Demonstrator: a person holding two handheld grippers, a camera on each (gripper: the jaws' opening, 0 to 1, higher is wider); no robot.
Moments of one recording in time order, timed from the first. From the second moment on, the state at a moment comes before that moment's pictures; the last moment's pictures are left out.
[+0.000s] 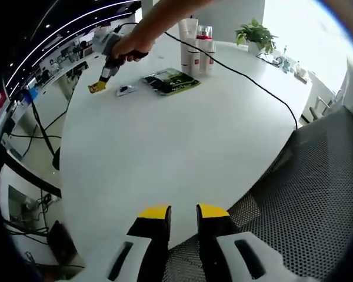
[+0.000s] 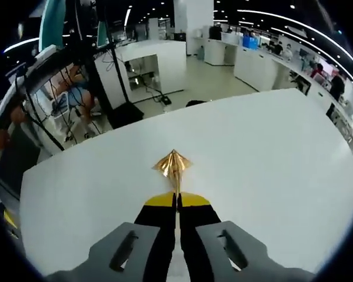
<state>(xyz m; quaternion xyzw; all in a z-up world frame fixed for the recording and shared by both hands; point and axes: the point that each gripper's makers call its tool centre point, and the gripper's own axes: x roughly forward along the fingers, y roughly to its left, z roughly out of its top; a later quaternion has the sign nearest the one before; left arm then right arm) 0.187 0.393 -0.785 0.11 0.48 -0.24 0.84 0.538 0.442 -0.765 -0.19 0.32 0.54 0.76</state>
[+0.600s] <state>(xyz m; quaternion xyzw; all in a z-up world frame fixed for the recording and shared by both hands) 0.196 0.378 -0.768 0.11 0.45 -0.24 0.85 0.328 0.353 -0.655 -0.11 0.22 0.61 0.76</state>
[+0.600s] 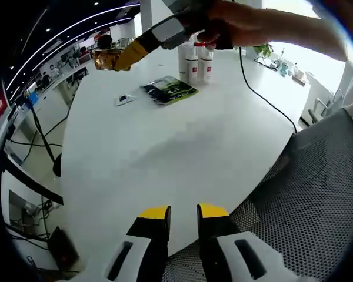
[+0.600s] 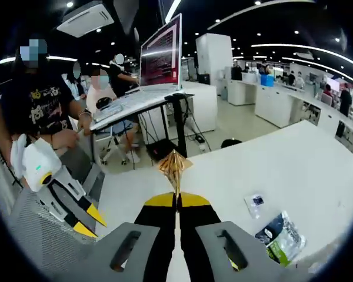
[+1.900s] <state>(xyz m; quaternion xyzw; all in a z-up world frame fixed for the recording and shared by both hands) 0.162 0.266 -0.664 -0.13 0.33 -0.44 0.83 0.166 0.270 -0.676 -0.17 0.23 0.60 0.75</state>
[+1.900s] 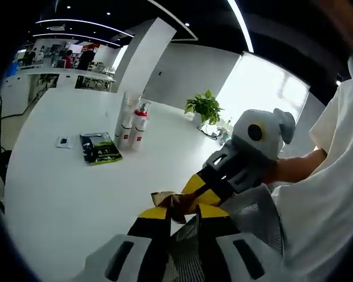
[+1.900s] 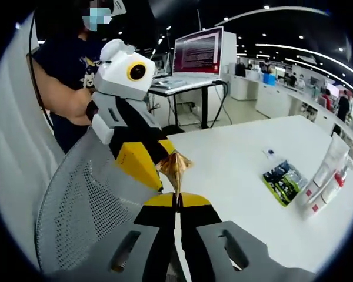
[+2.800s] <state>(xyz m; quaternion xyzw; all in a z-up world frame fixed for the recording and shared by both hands) 0.162 0.274 -0.663 -0.18 0.35 -0.44 0.81 0.168 0.262 -0.672 0.04 0.29 0.58 0.76</state>
